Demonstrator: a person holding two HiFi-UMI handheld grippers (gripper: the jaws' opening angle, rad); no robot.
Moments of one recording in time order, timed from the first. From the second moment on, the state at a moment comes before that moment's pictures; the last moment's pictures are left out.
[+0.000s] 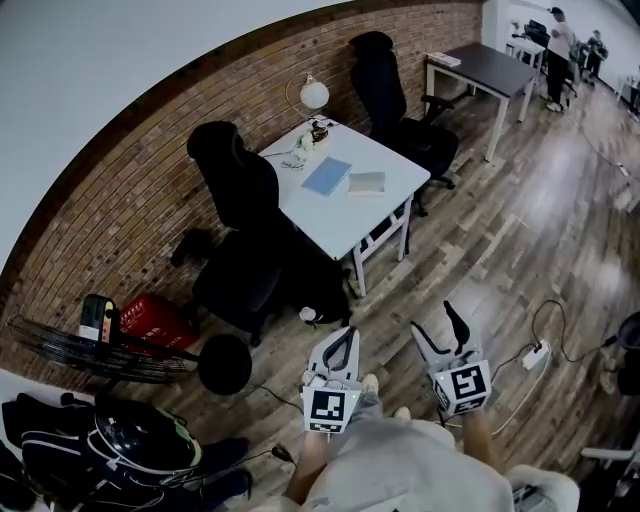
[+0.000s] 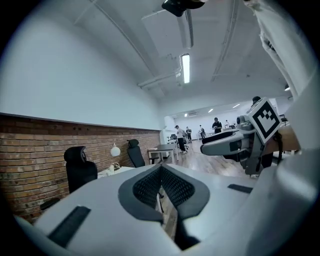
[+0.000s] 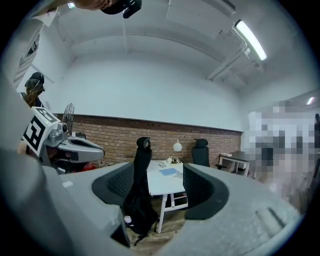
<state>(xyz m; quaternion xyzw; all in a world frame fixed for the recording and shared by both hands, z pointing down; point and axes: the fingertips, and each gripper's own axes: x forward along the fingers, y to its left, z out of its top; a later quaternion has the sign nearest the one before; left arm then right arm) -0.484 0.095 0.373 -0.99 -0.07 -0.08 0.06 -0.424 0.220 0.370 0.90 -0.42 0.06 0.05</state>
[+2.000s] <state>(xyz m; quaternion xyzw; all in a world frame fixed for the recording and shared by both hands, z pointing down) -0.294 0.021 0.381 -0.98 -0.15 -0.08 0.05 -0.251 0.153 0.386 0.93 -0.35 0.10 0.04</state>
